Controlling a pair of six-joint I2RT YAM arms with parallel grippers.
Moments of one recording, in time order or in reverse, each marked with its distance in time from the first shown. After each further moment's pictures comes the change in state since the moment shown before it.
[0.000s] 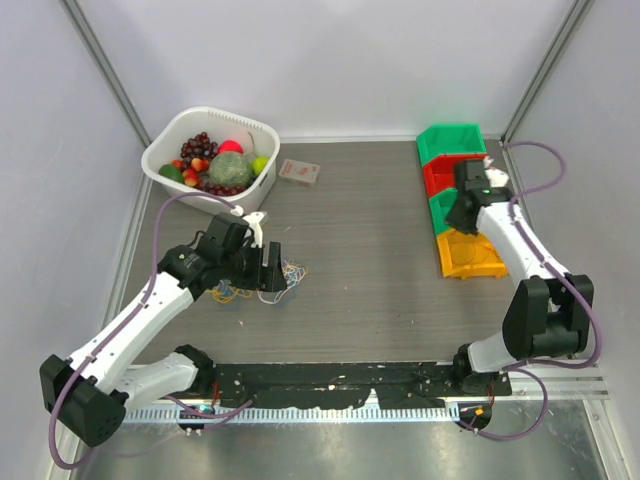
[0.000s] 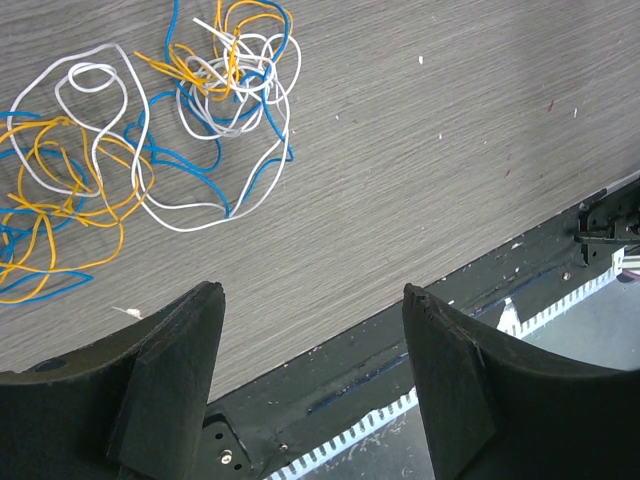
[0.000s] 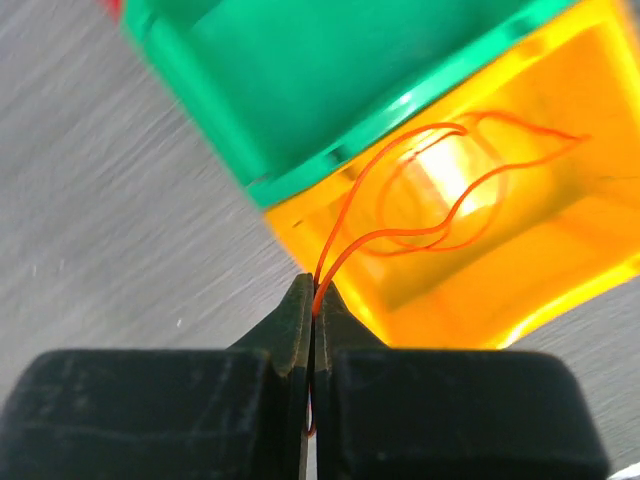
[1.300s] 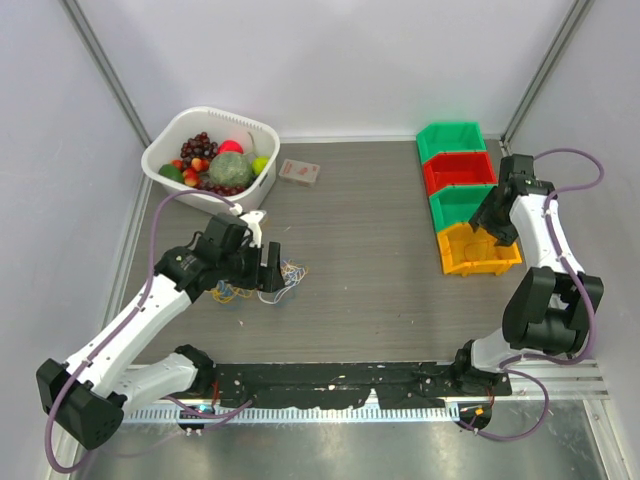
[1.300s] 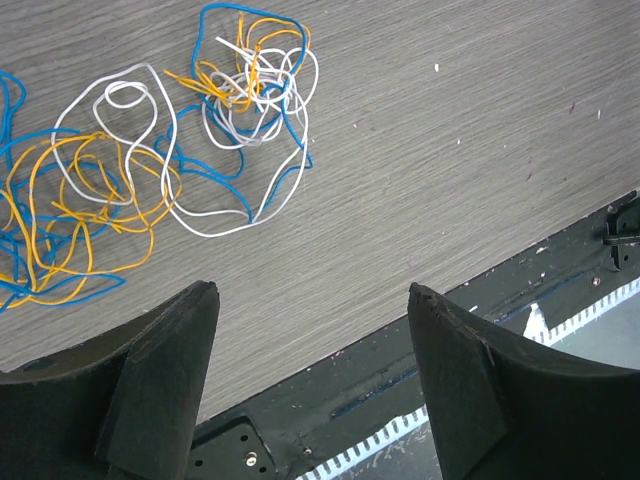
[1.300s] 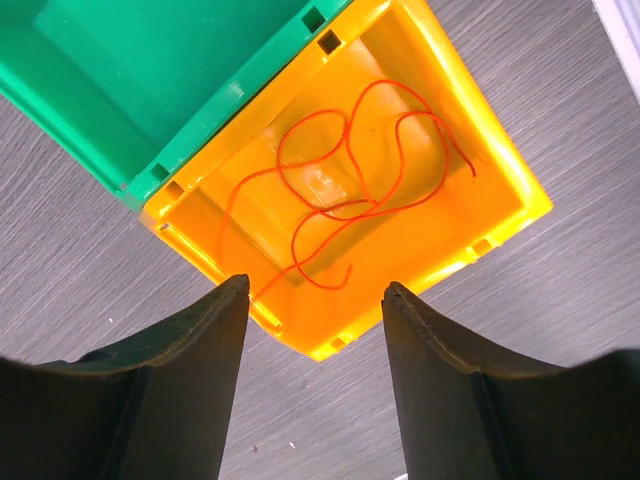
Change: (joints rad) left arm -0.011 -0.020 0.011 -0.010 -0.050 0.047; right arm -0.343 0.043 0.108 -0.159 -0.181 -0.134
